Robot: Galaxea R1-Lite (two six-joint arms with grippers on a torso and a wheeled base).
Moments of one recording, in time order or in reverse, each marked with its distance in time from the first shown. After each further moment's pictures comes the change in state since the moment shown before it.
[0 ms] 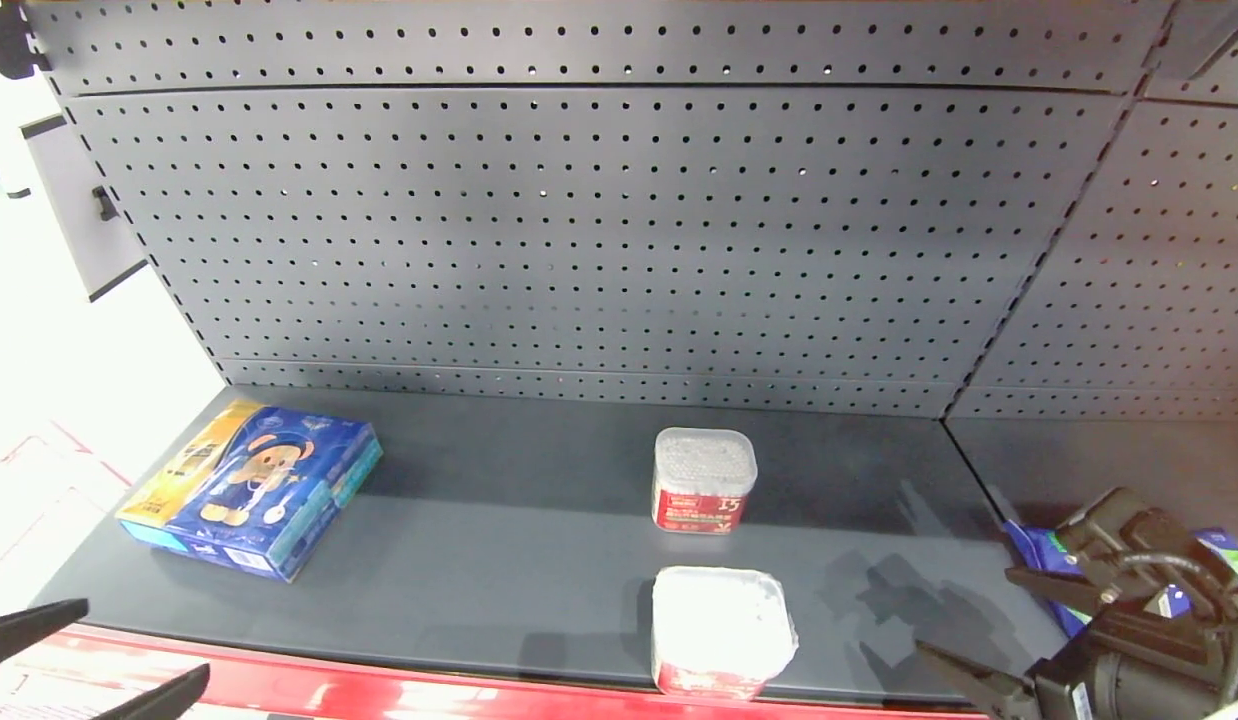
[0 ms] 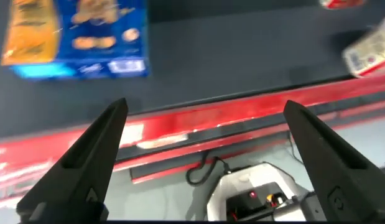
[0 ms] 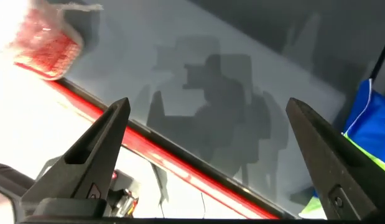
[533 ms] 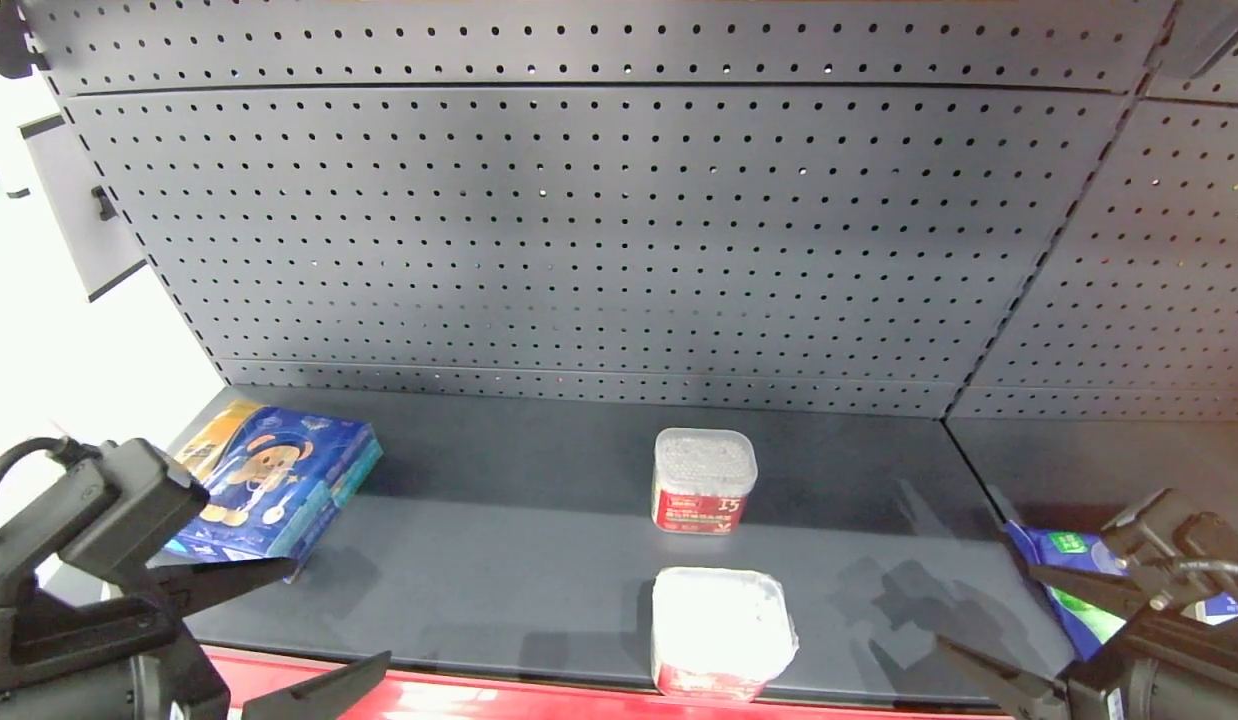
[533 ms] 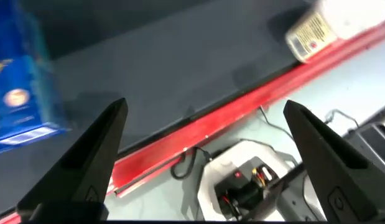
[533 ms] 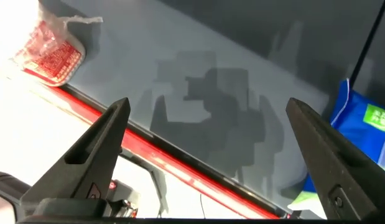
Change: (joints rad) left arm -0.267 0.292 -0.003 -0.206 -0.011 -0.006; right arm -0.012 -0.070 0.016 0.004 -0.006 -0.001
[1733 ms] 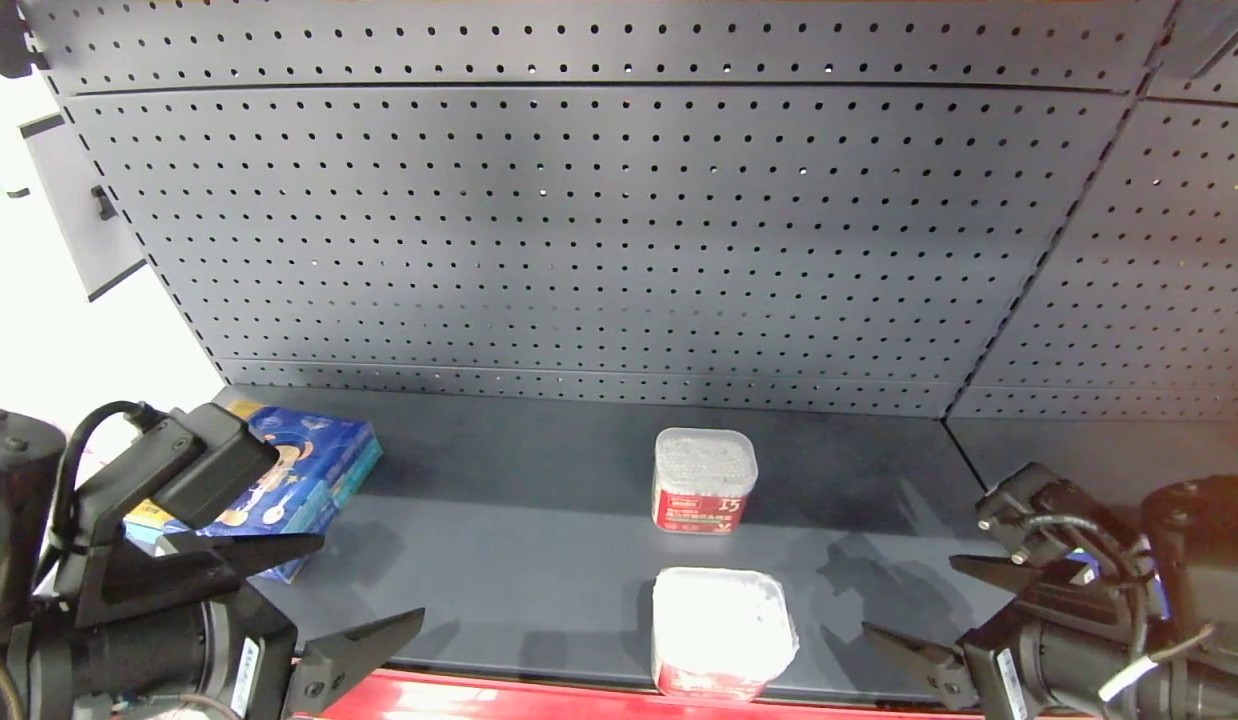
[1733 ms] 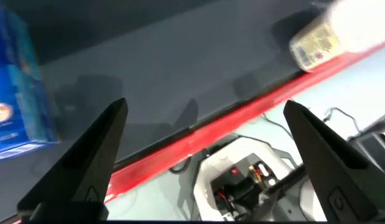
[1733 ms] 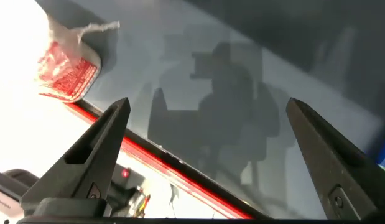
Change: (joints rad) left arm -0.016 0.110 -0.065 -0.009 0.067 -0.041; right arm 0.077 0.223 -0.108 -0.006 -0.009 0.063
